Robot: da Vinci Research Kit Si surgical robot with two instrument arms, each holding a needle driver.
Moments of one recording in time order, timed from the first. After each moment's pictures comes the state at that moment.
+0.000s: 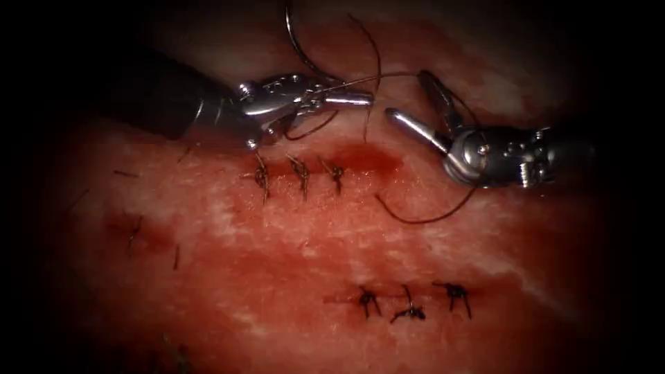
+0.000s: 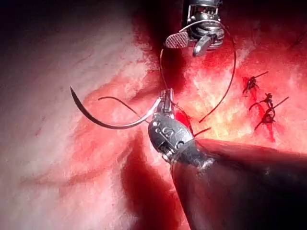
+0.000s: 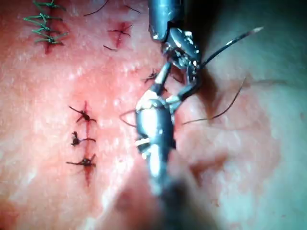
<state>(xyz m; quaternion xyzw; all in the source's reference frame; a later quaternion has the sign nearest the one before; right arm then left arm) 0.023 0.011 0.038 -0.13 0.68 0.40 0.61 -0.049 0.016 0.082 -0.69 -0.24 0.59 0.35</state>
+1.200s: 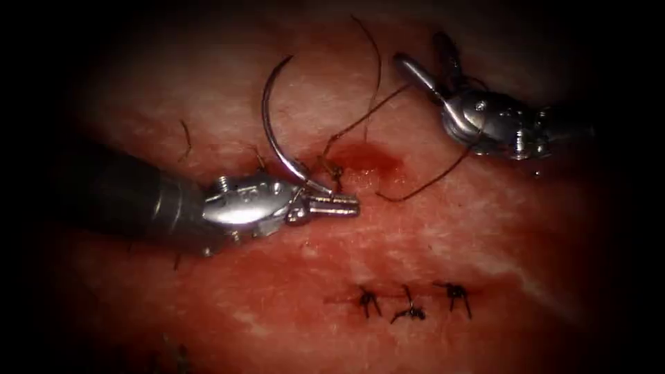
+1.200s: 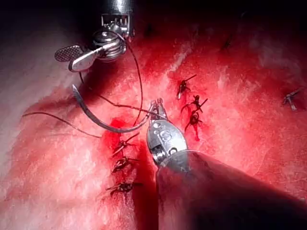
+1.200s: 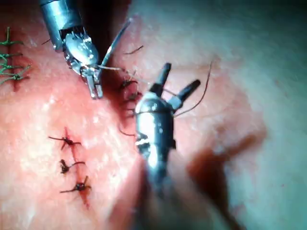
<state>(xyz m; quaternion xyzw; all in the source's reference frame) 0.024 0.014 0.040 -0.16 0.60 0.44 0.65 -0.050 0.003 0.074 -0.58 -0.17 0.73 0.31</state>
